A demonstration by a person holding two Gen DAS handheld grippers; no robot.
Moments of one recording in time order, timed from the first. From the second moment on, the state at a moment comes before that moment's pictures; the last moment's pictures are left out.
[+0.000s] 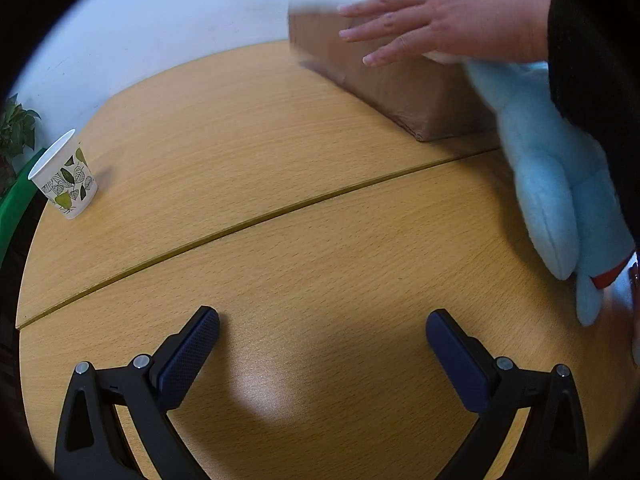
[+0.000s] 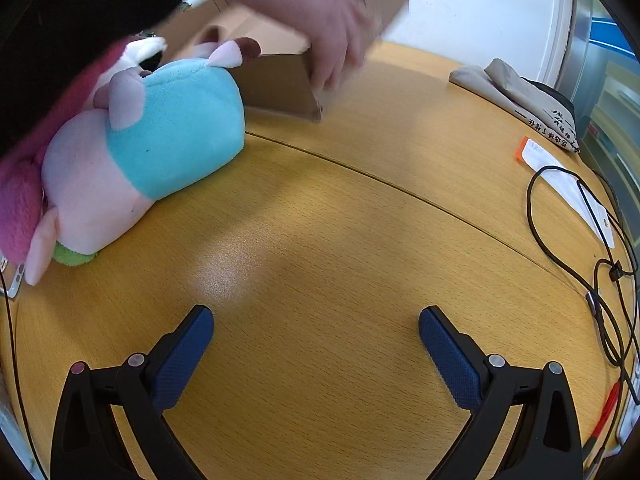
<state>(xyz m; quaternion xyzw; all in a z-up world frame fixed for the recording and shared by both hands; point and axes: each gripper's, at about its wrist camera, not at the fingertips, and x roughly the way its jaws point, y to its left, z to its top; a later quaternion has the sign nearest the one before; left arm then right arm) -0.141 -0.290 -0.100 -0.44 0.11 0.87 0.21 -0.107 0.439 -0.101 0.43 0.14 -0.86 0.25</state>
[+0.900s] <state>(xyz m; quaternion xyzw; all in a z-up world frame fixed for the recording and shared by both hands) -0.142 -0.288 -0.098 -0.44 0.11 0.87 0.21 -0.108 0.440 -0.101 0.43 0.14 -0.86 0.26</state>
